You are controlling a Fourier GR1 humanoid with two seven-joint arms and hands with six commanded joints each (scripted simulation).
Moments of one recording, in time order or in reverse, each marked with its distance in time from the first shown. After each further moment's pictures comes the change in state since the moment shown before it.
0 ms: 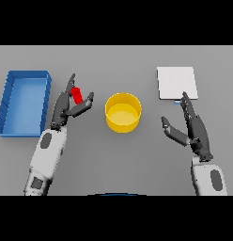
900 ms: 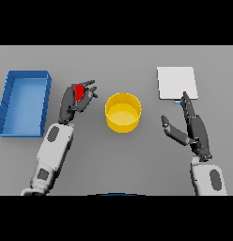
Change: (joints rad) left arm -0.103 -0.037 0.035 0.143 0.048 0.055 -0.125; right arm -0.003 0.006 0.000 -0.001 0.006 -0.010 0.002
